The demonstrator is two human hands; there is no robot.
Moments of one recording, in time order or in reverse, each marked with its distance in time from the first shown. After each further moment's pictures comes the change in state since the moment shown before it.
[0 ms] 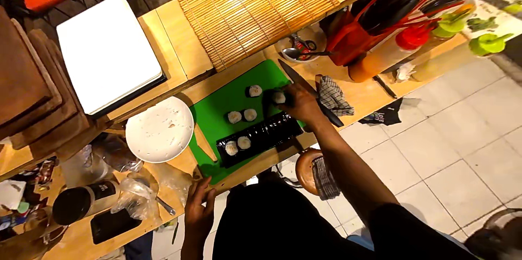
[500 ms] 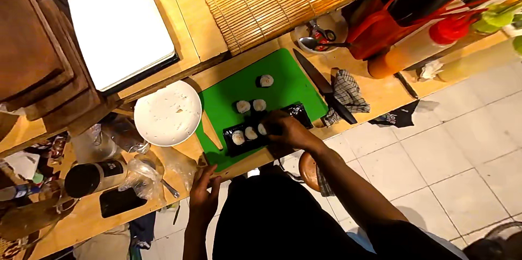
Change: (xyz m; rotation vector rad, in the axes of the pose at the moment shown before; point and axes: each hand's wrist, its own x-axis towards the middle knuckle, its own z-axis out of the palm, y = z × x) left_hand -0.002 0.004 -0.002 0.025 -0.020 -0.041; right_hand -0.065 -0.048 0.049 0.253 -0.328 -0.353
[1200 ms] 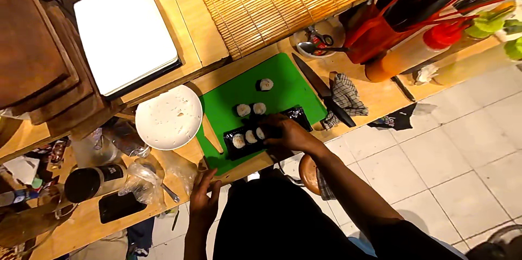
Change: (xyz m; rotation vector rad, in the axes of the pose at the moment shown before) left_hand -0.003 -0.005 0.001 -0.002 0.013 0.004; right_hand 0.002 -0.003 -0.005 -0.015 -0.030 0.043
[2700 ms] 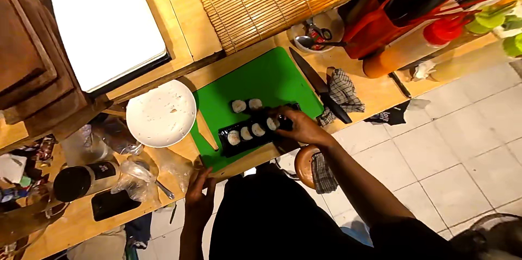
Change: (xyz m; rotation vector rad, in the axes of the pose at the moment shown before) left_hand -0.002 0.001 0.004 0.004 0.016 0.014; right_hand -0.018 0.025 -0.024 0.118 0.077 -0.084
